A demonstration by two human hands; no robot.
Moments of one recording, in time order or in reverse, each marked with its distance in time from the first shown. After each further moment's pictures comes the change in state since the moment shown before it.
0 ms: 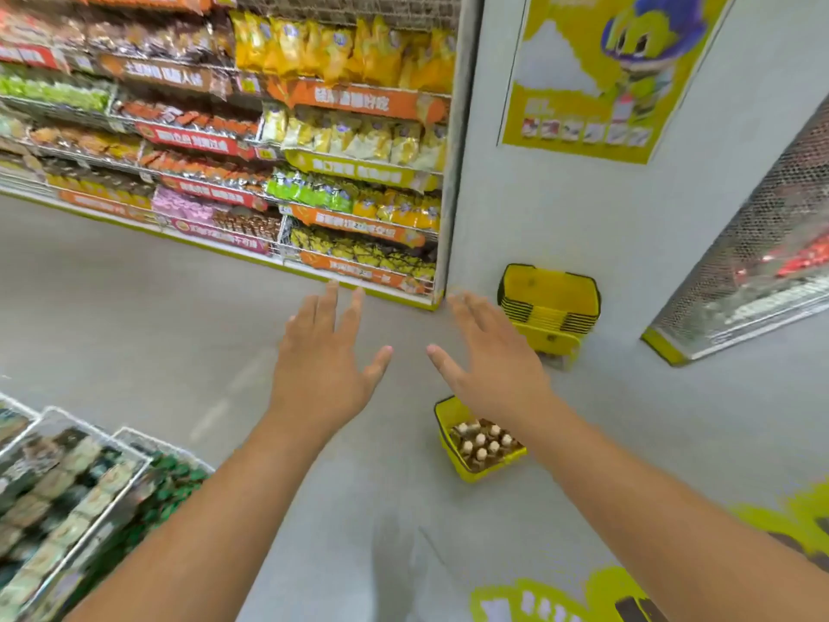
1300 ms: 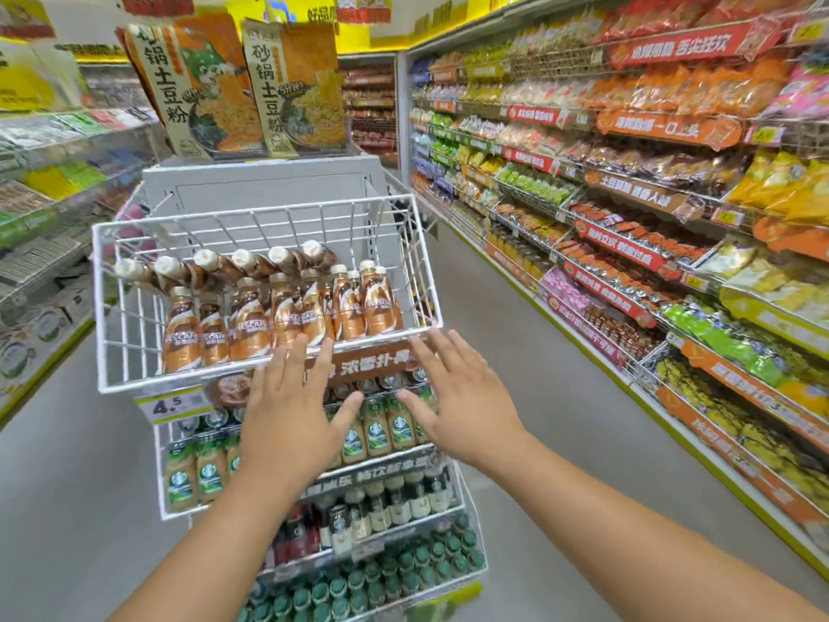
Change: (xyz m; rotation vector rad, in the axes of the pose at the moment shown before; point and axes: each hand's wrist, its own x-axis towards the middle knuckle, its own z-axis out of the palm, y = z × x) left_hand -0.198 -0.427 -0.174 0.373 0.151 -0.991; right_hand 0.106 -0.549 0.109 0.185 -0.204 -1.050
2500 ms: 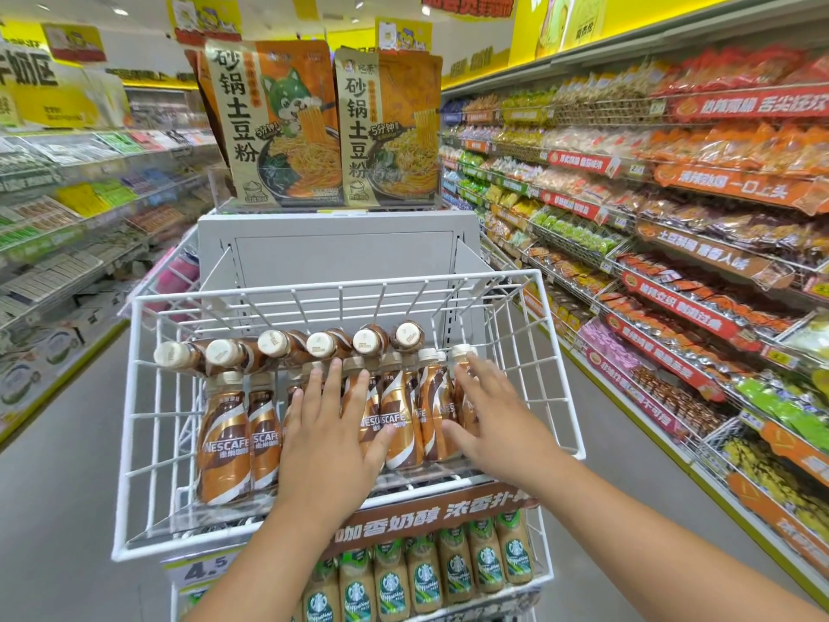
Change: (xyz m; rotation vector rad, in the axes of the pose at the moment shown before) left_hand 0.183 -0.130 0.071 -0.034 0.073 0.018; right_hand 0.234 -0.031 0.065 0.075 -0.056 0.005
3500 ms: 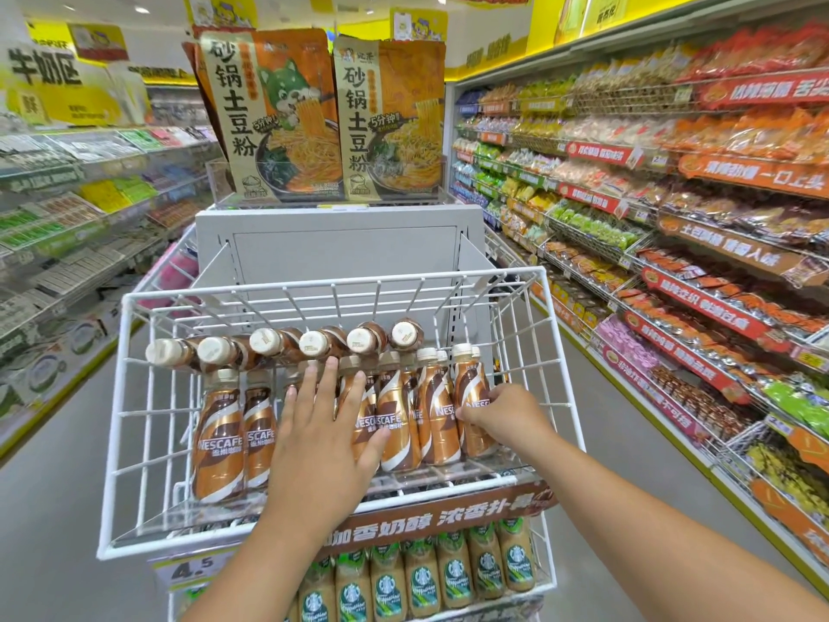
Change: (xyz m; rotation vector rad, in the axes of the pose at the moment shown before) left_hand -0.003 0.008 -0.003 0.042 0.021 -0.020; right_hand 0.045 0.028 0.010 0.439 -0.071 0.564
